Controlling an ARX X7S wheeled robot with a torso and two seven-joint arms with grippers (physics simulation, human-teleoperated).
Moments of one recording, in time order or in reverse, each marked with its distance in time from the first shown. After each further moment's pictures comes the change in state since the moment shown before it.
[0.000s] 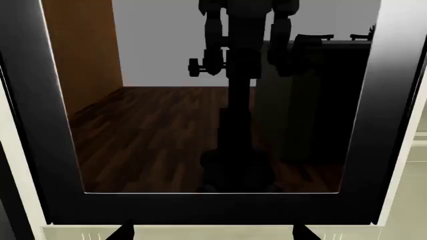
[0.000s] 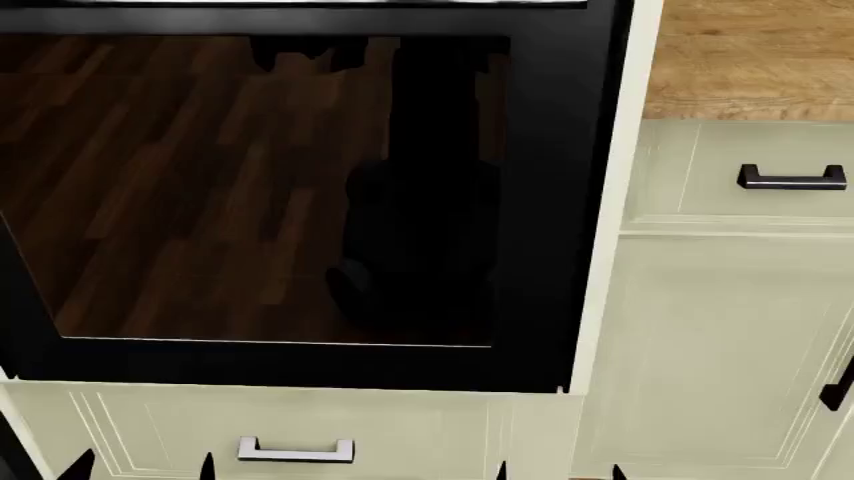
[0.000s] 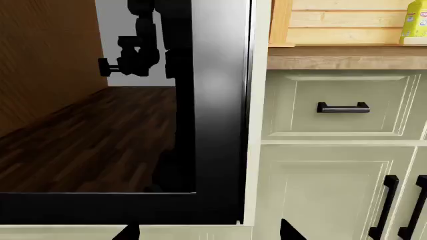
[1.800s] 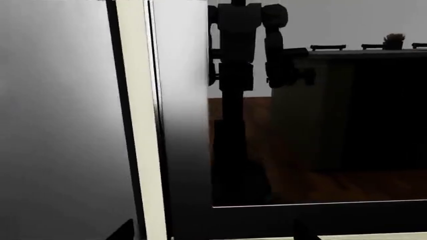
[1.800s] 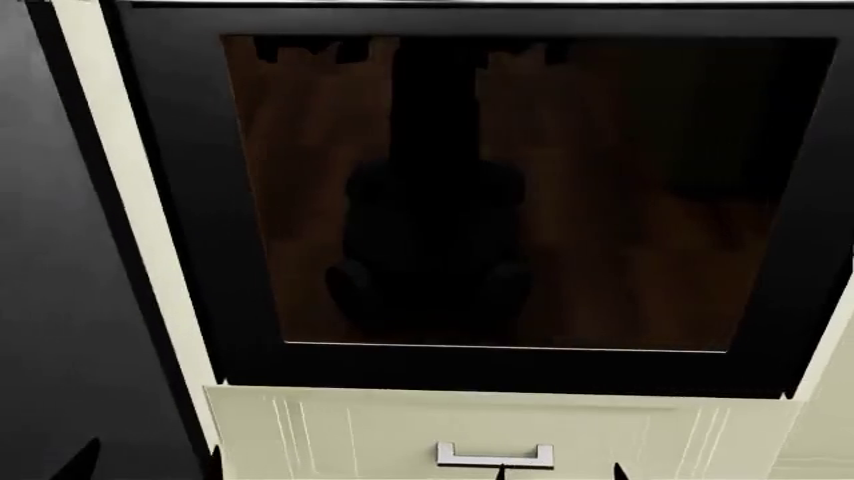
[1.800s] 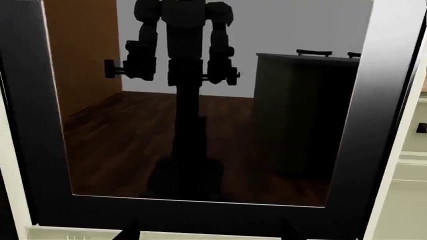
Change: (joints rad) left arm -0.011 -0.124 0.160 -0.002 -0.097 0.055 -0.132; right arm -0.009 0.134 -0.154 0.004 0.073 -0.064 0.146
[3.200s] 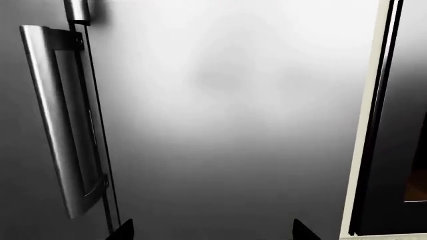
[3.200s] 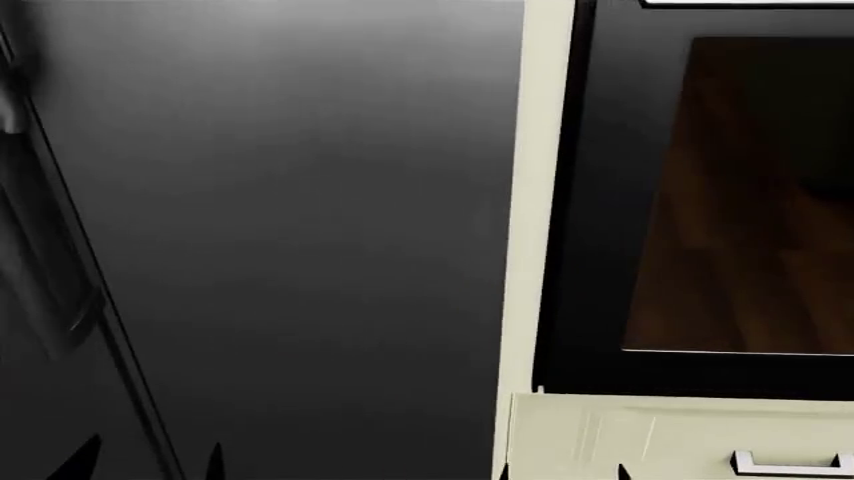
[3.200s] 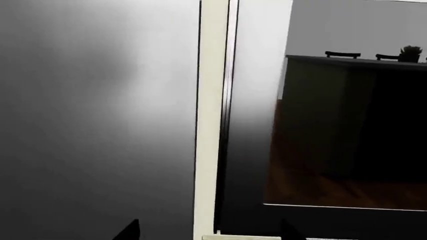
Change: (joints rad) left arm -0.012 -0.043 0.054 0.002 -0.036 0.006 -0.049; right arm 0.003 0.036 -0.044 -0.005 0.032 -0.001 0.057
